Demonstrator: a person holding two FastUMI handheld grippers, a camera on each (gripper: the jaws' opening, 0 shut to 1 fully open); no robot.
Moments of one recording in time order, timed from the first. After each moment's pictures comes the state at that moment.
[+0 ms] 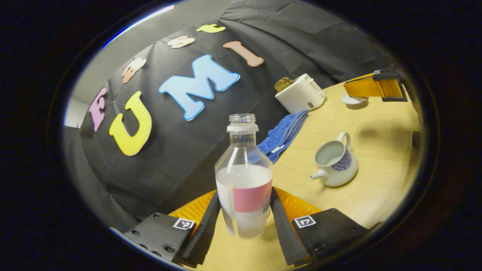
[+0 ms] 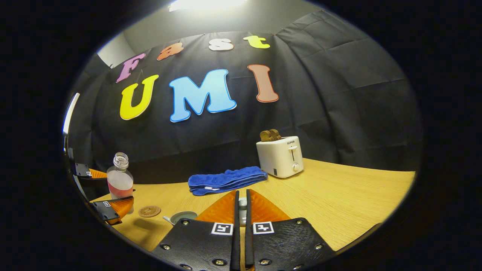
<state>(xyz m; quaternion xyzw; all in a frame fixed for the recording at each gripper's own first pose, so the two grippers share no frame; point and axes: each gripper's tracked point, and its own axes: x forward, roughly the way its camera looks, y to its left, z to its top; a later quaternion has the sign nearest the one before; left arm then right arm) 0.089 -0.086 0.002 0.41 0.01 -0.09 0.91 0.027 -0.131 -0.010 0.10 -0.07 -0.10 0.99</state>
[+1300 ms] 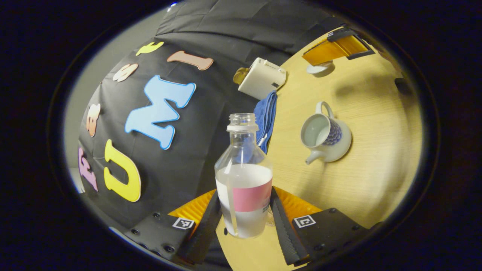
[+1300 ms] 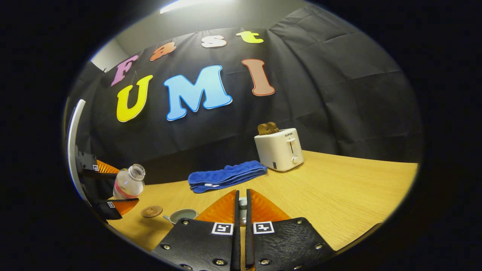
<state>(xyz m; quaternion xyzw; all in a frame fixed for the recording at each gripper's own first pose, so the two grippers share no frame) 0.100 -0.109 0.010 0.60 0.03 -0.14 0.79 0.026 -0.146 -0.018 0.12 -0.06 -0.12 0.98</state>
